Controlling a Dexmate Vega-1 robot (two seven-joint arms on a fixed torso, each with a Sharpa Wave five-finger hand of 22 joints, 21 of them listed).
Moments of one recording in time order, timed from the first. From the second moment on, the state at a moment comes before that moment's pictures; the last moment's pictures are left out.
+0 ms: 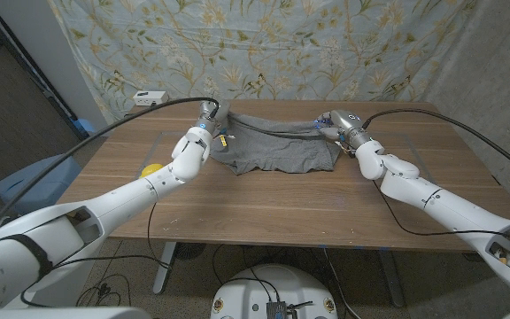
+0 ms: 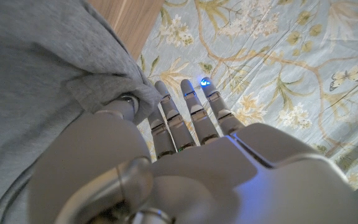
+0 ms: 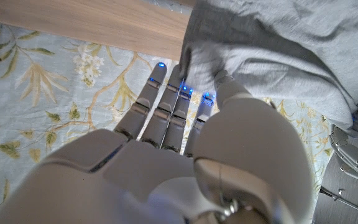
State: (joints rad) left arm 0.45 0.63 0.96 -1.43 1.39 0.60 0.05; left_hand 0.75 0.10 0.55 0.03 0.18 0.54 -0.17 0.57 0.38 0.63 -0.18 0.26 0.37 0.50 -0.05 0.24 0.31 0.14 0.04 0.89 0.21; right arm -0.63 -0.71 -0.72 -1.44 -0.48 -0.10 -0.31; right_hand 1.02 0.13 0.31 -0.07 0.21 0.72 -0.10 0.20 0.21 0.64 -0.03 0.37 0.32 0.66 -0.06 0.40 0.58 0.53 0.00 0.54 0.21
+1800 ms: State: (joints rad) left arm 0.72 0.74 0.72 -1.76 0.77 0.48 0.19; left_hand 0.47 0.07 0.45 0.09 0.18 0.34 -0.10 0.25 0.19 0.43 -0.02 0.20 0.28 0.36 -0.04 0.19 0.22 -0.01 0.18 0.84 0.19; right arm -0.90 -0.98 -0.57 -1.85 -0.33 -0.19 -0.05; right_hand 0.83 0.07 0.27 -0.03 0.22 0.41 -0.06 0.18 0.20 0.38 0.02 0.21 0.26 0.43 -0.04 0.20 0.46 0.39 0.06 0.50 0.18
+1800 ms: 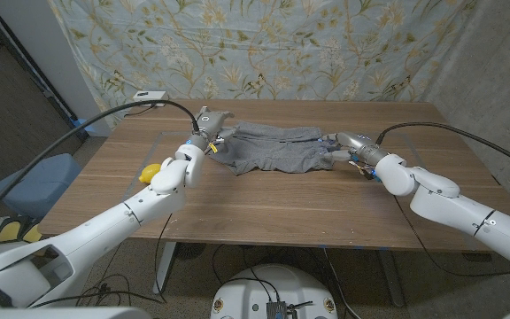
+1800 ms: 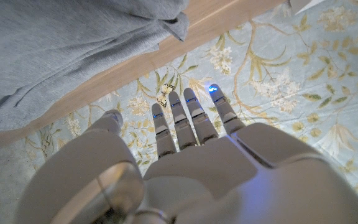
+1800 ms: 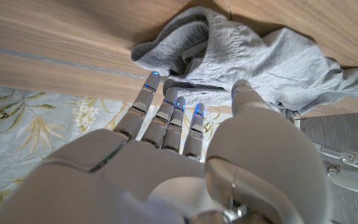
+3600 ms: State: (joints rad) left arm 0.63 0.79 0.72 -1.70 0.32 0.30 -0.12; left_hand 0.41 0.07 0.43 0.09 0.18 0.37 -0.06 0.21 0.19 0.47 0.01 0.22 0.25 0.42 -0.01 0.22 0.19 -0.03 0.18 0.81 0.19; right arm -0.86 -0.78 -0.74 -1.63 -0.71 -0.19 -0.38; right_hand 1.07 0.17 0.40 -0.15 0.21 0.70 -0.12 0.31 0.19 0.61 -0.06 0.31 0.22 0.67 -0.06 0.37 0.45 0.54 -0.02 0.55 0.19
